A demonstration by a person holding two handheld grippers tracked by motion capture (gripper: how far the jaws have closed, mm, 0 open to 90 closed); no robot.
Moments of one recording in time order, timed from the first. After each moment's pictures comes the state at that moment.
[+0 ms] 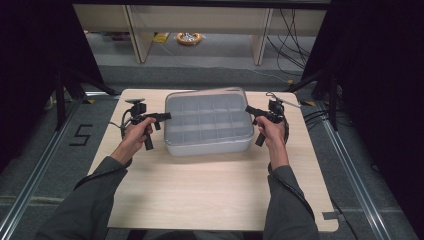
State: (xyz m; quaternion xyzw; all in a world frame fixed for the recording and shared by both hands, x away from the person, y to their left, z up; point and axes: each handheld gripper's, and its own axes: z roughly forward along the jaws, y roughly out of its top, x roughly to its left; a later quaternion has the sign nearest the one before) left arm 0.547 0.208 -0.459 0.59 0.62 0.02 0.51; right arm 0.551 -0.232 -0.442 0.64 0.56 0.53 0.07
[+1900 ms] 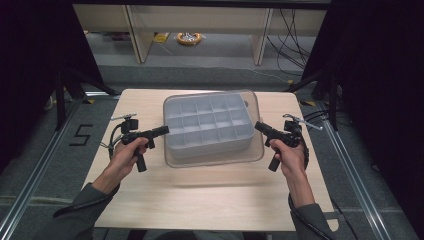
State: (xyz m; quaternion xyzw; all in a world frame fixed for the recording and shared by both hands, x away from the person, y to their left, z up) left arm 0.452 0.208 -0.432 0.61 0.56 0.01 0.56; right arm 0.449 -0.253 -0.418 0.58 0.58 0.56 0.08
